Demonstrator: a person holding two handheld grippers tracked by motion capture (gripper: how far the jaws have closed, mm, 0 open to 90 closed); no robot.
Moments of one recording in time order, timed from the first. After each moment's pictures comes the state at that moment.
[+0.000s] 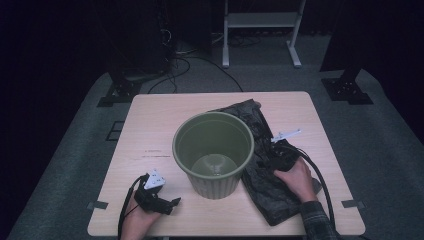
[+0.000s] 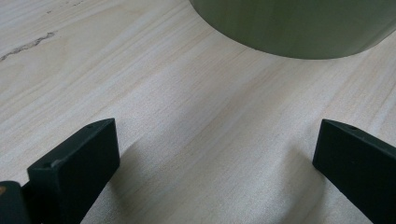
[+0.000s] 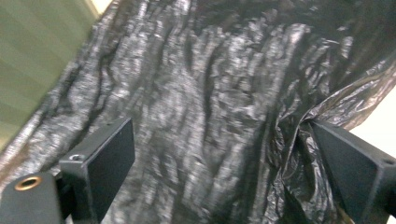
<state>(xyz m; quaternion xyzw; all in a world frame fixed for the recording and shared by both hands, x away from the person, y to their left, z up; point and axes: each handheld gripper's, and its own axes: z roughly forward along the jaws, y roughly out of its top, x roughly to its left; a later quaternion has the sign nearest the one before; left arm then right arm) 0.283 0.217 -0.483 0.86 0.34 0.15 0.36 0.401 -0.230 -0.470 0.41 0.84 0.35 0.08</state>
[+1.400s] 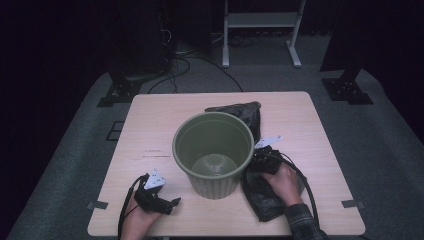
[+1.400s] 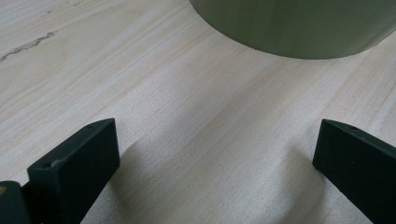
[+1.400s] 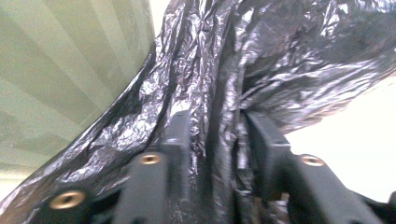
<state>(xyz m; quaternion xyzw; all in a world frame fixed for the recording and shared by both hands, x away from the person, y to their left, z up) 0.283 0.217 -0.483 0.86 0.34 0.15 0.36 0.385 -0.179 -0.472 0.36 0.86 0.34 0.13</state>
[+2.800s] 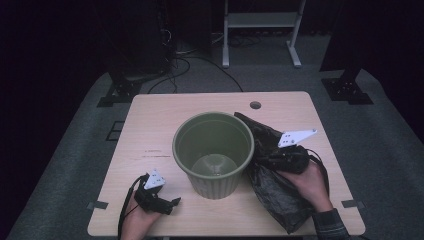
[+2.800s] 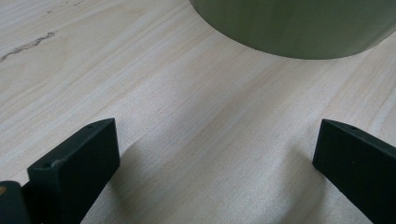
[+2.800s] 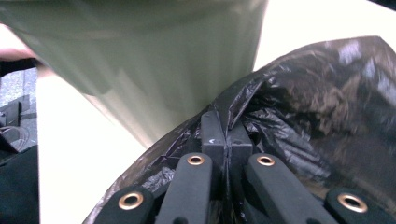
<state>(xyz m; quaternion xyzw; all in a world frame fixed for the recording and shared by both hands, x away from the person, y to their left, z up) 0.283 0.217 -0.483 0.86 0.34 0.15 0.36 0.332 -0.219 -0.377 0.25 0.85 0.45 0.07</state>
